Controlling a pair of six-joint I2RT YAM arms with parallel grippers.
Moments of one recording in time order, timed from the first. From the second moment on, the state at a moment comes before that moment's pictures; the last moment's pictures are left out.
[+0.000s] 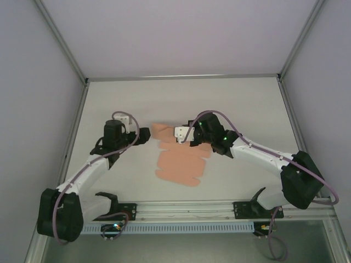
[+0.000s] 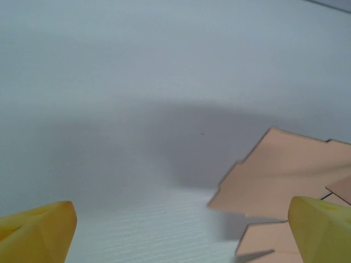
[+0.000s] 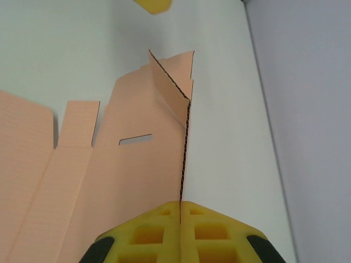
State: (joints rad) left arm -0.26 1.13 0.56 -0.05 0.27 -0.32; right arm 0.69 1.42 0.92 -0.06 -0.13 -0.97
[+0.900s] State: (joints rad) left arm -0.25 1.35 0.74 -0.17 0.85 0.10; right arm 0.66 1.34 0.94 -0.15 -0.27 -0.95
